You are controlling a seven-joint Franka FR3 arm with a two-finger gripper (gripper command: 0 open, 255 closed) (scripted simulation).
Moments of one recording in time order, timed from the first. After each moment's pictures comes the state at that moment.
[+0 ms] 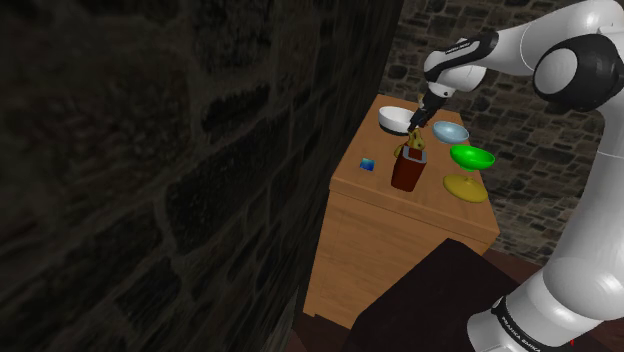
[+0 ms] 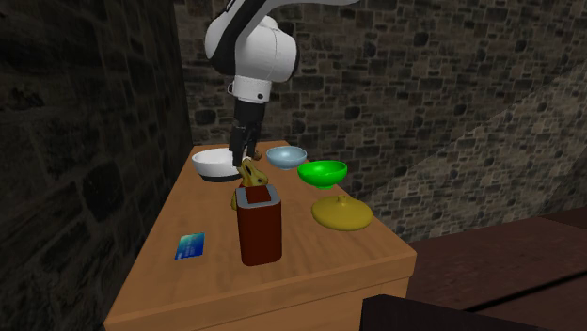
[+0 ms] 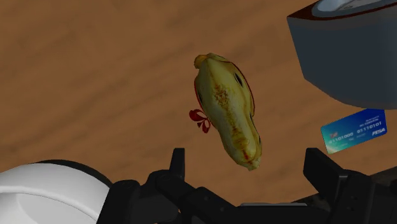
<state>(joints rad) -0.21 0.37 -0.42 -1.71 0.32 2.16 -0.85</state>
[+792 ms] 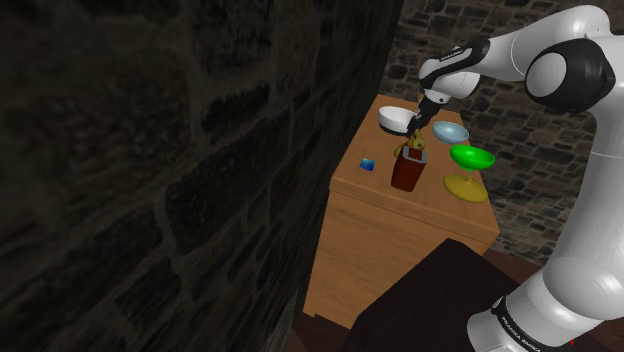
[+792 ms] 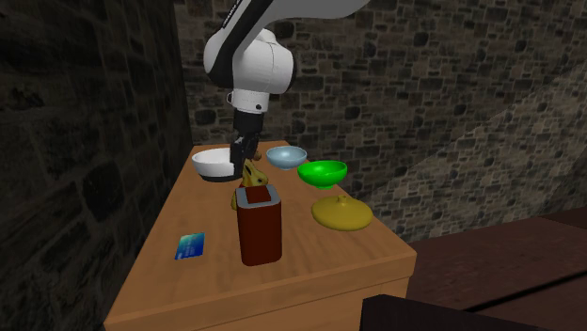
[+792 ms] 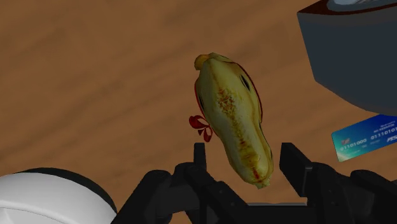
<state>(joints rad) -0.22 0.40 -0.41 -1.72 0.34 2.21 -0.86</state>
